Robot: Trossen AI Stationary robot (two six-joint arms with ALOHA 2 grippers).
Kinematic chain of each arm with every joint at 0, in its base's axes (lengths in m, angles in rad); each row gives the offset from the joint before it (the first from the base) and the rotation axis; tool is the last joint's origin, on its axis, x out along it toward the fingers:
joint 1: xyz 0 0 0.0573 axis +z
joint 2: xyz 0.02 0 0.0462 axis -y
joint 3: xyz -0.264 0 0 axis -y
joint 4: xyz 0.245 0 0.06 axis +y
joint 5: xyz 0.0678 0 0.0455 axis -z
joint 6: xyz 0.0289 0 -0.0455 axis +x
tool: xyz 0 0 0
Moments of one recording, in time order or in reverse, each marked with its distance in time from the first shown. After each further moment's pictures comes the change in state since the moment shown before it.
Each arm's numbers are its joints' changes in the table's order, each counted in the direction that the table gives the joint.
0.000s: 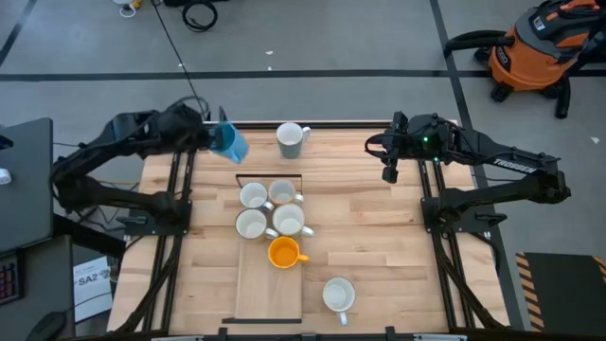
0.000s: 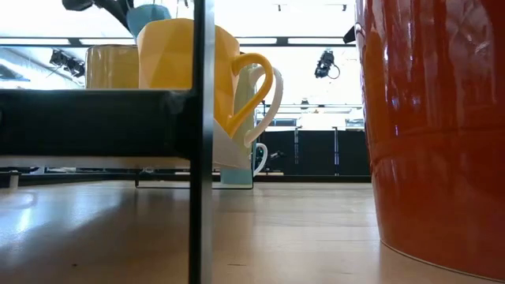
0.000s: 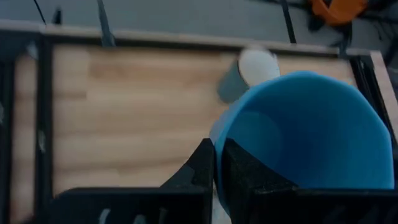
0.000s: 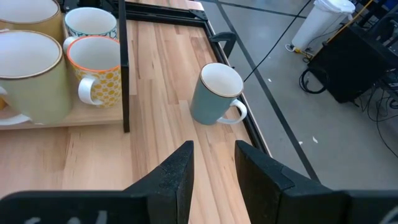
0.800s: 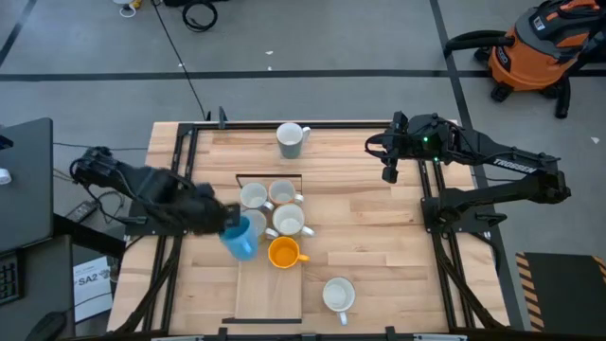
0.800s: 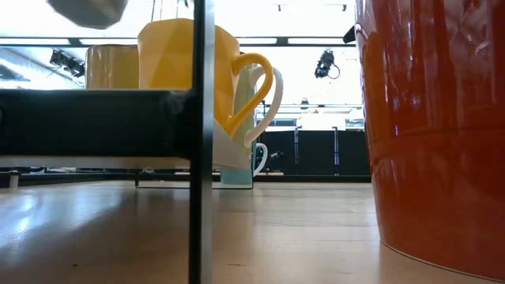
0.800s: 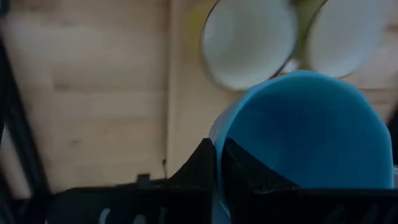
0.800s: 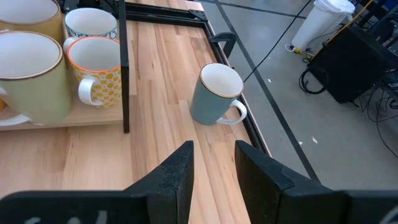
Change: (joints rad) left arm -0.747 -0.201 0.000 0.037 0.343 -0.971; right arm 0.000 0.000 0.000 -0.002 0.000 0.000
